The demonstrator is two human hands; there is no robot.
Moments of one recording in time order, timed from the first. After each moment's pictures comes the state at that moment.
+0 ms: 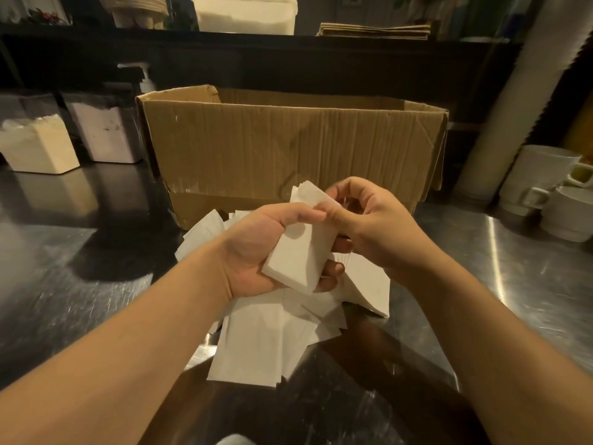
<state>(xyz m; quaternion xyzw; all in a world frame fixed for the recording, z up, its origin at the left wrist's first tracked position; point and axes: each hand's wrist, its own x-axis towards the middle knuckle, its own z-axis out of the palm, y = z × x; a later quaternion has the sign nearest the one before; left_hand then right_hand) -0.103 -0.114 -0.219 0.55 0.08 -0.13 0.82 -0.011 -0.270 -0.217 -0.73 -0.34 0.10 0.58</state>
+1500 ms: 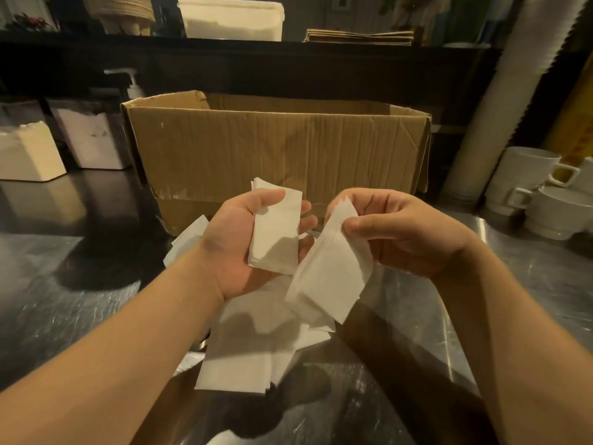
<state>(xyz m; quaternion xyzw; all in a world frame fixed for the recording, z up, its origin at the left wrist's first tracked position) -0.093 -0.111 -0.222 0.43 0.10 -0.02 0.90 0.011 -0.313 -0.195 -0.60 -0.44 0.36 0.57</state>
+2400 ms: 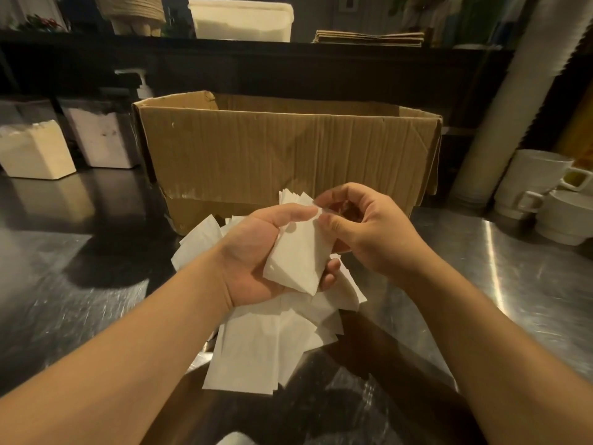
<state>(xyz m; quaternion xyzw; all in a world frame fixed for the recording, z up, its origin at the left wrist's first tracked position) -0.101 -0.120 -0.221 0.50 0.08 -0.10 0.86 -0.002 -0.272 -0.224 -0.74 -0.37 0.06 0.56</state>
